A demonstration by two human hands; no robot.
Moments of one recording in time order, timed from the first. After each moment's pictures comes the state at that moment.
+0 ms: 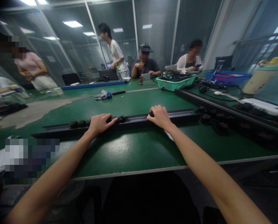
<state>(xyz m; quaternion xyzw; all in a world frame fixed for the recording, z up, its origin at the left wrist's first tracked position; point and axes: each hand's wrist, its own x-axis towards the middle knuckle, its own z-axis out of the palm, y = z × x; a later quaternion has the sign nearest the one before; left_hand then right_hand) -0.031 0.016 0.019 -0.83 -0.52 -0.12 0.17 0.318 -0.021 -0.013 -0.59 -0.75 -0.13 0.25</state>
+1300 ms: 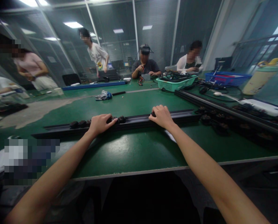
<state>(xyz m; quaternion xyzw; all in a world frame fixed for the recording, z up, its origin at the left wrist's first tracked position) -0.033 0.017 0.017 -0.83 -0.52 -0.13 0.16 0.323 -0.027 -0.003 -0.61 -0.75 -0.15 0.22</state>
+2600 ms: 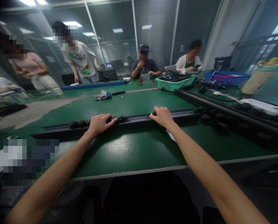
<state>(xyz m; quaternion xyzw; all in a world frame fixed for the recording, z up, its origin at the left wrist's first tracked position) -0.031 0.017 0.018 -0.83 -0.52 -0.12 0.17 0.326 -0.026 -0.003 -0.66 -0.71 -0.12 0.20</state>
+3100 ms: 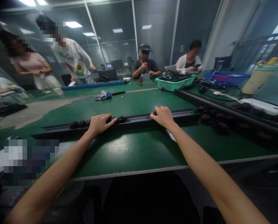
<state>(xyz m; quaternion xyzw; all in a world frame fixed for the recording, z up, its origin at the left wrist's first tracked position) -0.031 0.016 0.019 -0.83 -0.52 -0.12 0.16 0.326 -0.028 -0.002 -0.67 -0.70 -0.14 0.19</state>
